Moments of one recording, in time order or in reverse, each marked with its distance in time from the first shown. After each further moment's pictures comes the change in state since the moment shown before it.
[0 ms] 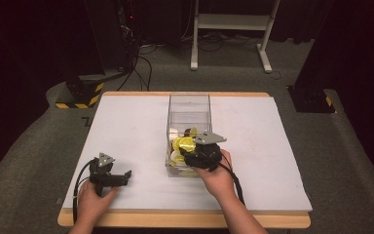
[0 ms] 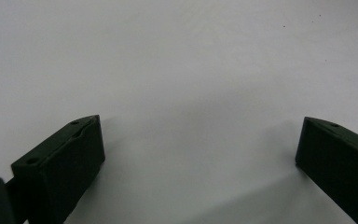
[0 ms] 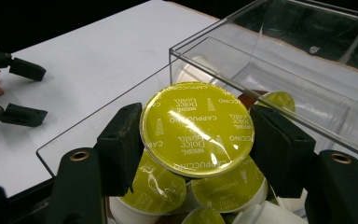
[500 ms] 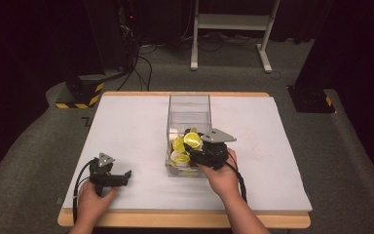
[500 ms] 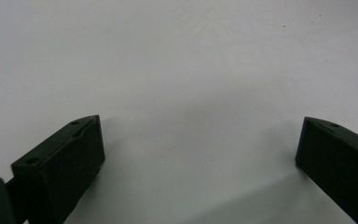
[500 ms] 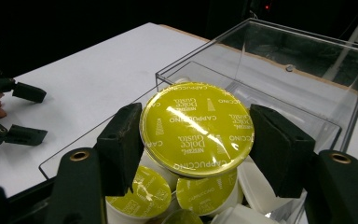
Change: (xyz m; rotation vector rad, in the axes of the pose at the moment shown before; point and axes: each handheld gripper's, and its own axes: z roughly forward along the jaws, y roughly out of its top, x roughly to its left) left arm 0.000 0.000 0.000 -0.002 -0.001 -0.003; right arm -0.010 0.004 -0.017 -0.073 -0.013 0.032
